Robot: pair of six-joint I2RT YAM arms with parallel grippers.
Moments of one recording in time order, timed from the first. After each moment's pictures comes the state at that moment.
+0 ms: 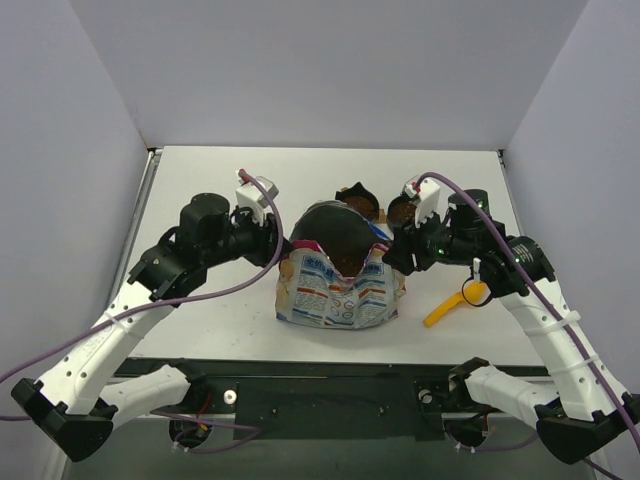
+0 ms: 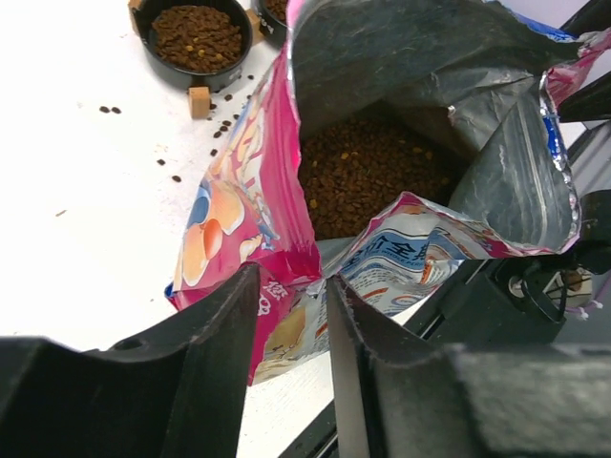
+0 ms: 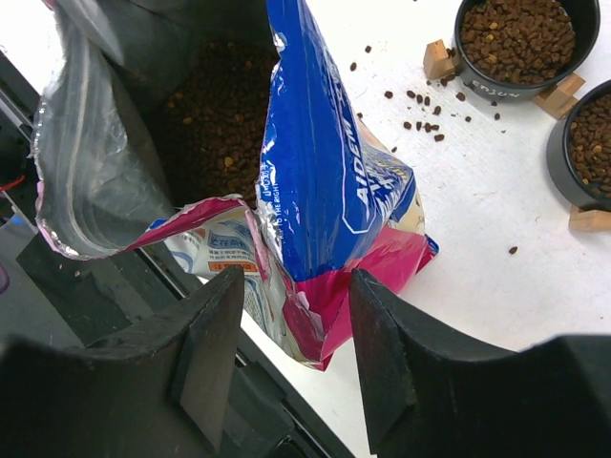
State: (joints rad) left arm -0.63 1.04 1.19 -0.57 0.24 -0.22; right arm 0.47 1.03 1.25 -0.86 -0.35 -0.03
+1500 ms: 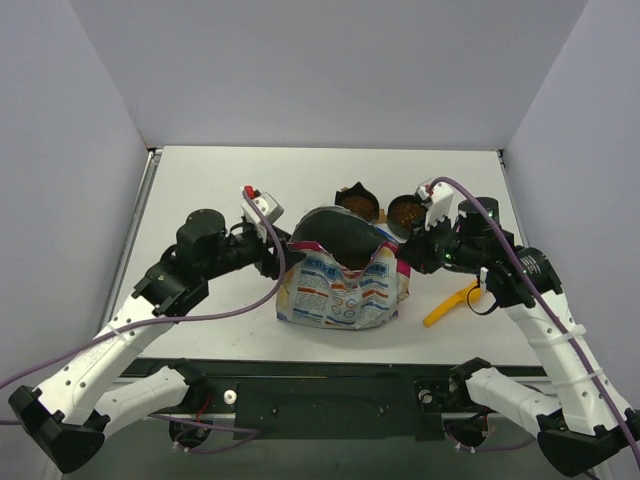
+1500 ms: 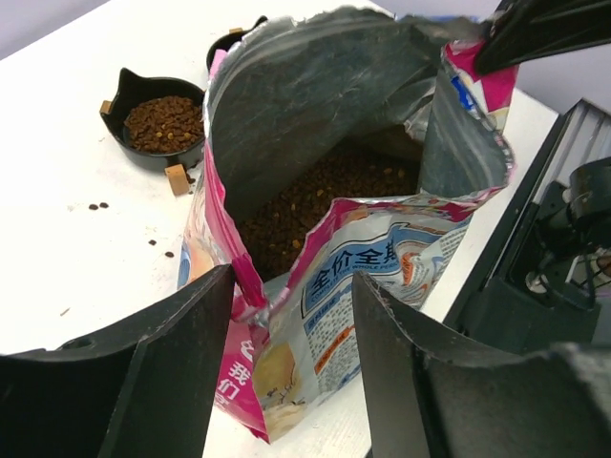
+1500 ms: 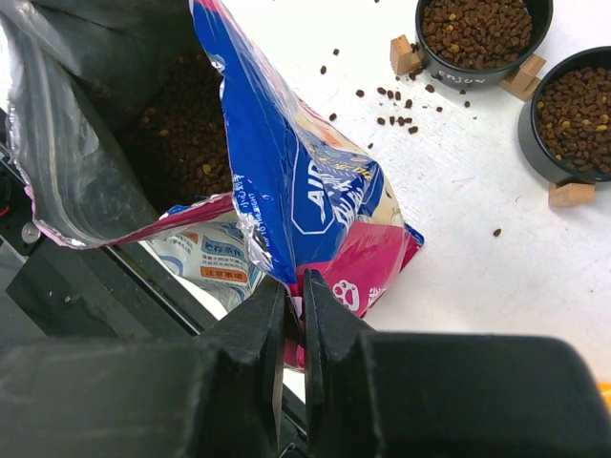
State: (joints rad) left arm -0.66 0.92 1.02 -0.32 0.30 -0.10; right arm 0.42 0.96 1.19 -0.84 -0.30 0.01
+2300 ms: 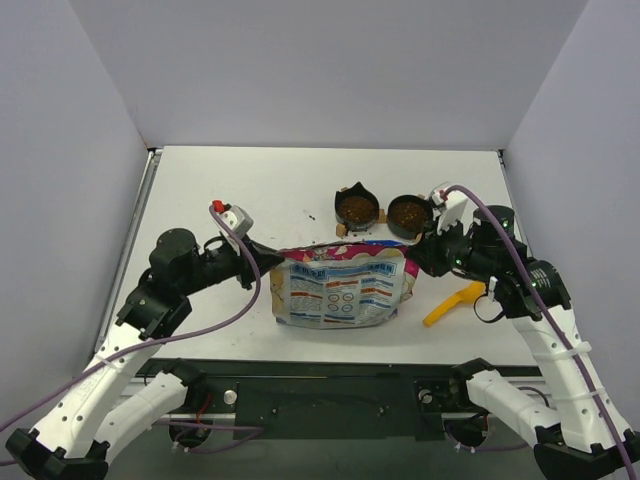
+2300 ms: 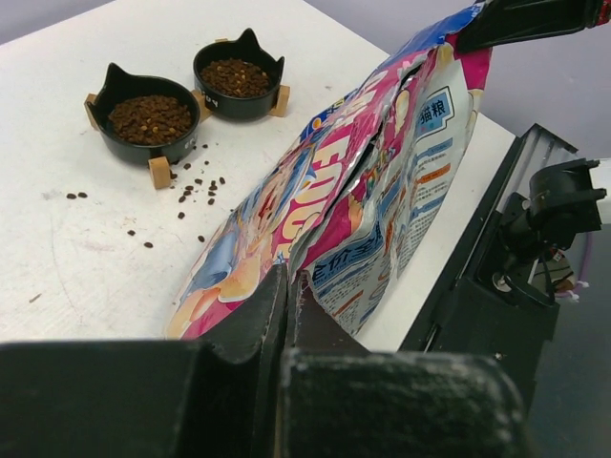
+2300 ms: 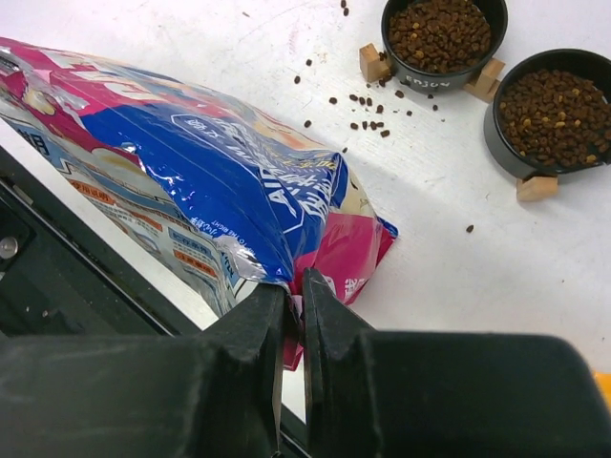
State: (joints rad) left arm -0.52 0.76 0.85 -0.25 0.47 -0.15; right arm 0.34 0.88 1.13 -0.81 -0.31 -0.01
